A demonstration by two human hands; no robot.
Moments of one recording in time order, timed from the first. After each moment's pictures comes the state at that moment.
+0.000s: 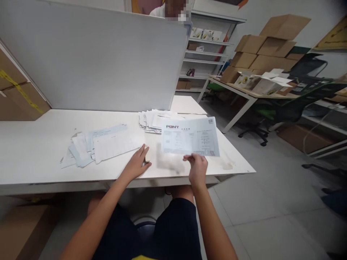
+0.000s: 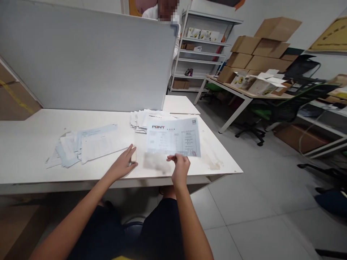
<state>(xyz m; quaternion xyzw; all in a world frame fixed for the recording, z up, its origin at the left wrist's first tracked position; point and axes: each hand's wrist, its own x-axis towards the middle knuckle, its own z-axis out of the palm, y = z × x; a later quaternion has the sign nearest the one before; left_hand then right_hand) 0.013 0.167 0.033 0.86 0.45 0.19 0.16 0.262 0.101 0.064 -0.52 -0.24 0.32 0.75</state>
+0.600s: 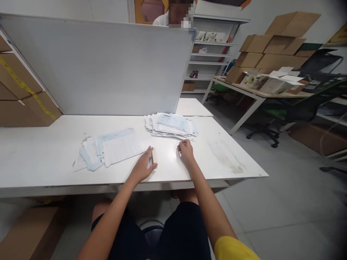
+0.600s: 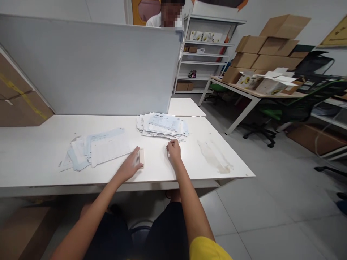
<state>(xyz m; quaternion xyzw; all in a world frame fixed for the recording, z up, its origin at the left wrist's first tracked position) 0.007 0.163 0.036 0.84 0.45 0.27 0.13 0.270 0.216 0.016 -0.59 -0.35 0.37 0.62</state>
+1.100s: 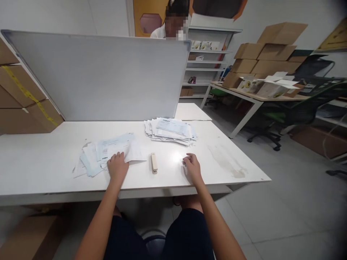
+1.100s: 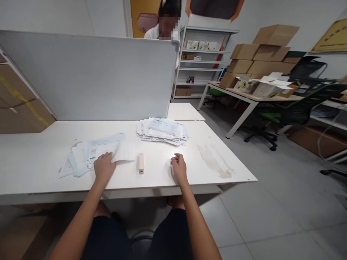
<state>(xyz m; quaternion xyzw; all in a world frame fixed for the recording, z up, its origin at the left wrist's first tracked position) -0.066 0.196 0.042 0.69 0.70 0.16 -0.08 0.273 0.154 0.001 -0.62 -0.40 0.31 0.60</state>
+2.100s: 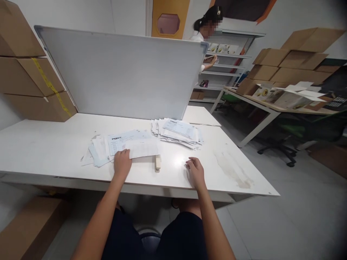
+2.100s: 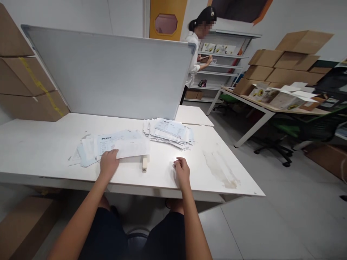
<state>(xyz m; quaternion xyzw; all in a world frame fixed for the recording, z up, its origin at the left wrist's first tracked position) -0.069 0.185 0.040 0.72 0.67 0.19 -0.09 0.266 0.141 0.016 -0.60 -0.38 0.34 0.61</state>
